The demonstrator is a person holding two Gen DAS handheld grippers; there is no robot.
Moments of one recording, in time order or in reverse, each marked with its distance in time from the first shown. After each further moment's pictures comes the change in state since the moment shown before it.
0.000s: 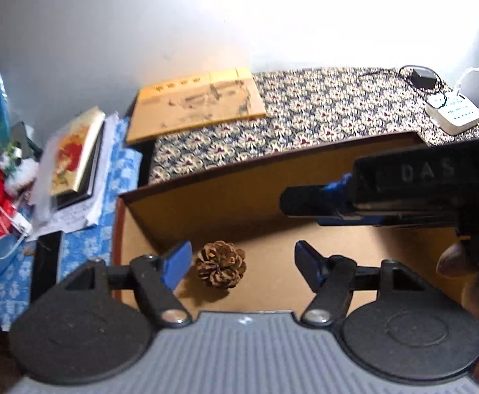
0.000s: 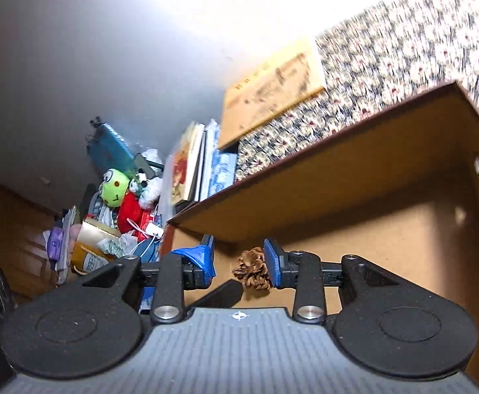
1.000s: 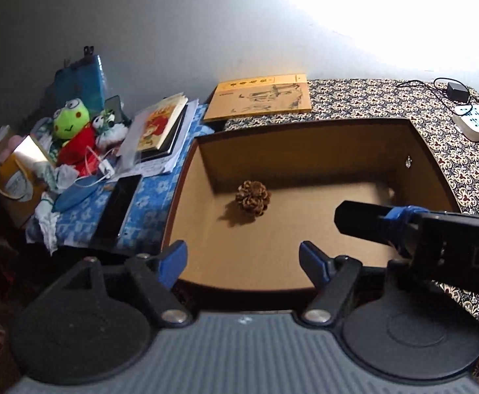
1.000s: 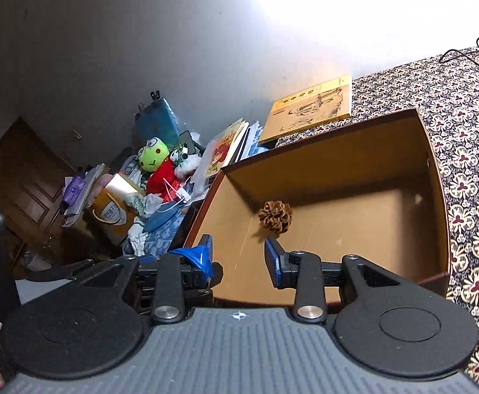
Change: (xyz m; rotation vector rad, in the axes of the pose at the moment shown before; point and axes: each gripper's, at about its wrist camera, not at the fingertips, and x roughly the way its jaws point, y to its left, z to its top) left arm -0.104 -0.064 -0.072 -0.146 -0.023 0.287; right arm -0.098 0.028 -0.084 -0.267 -0.076 0.044
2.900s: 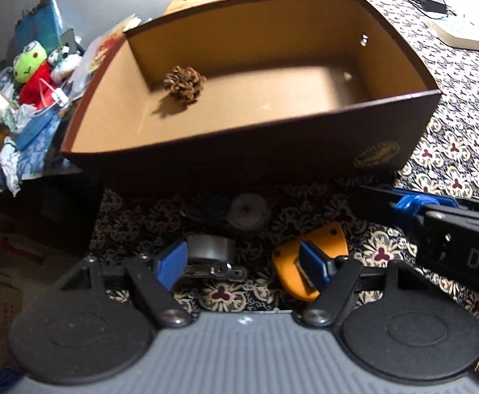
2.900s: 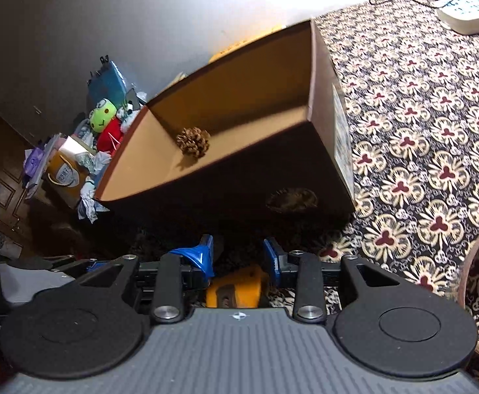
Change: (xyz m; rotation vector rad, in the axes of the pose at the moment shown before) left arm 0.033 -0.069 -0.076 0.063 0.245 -0.074; right arm -0.023 -0.069 -0.073 0.059 0.117 -0.145
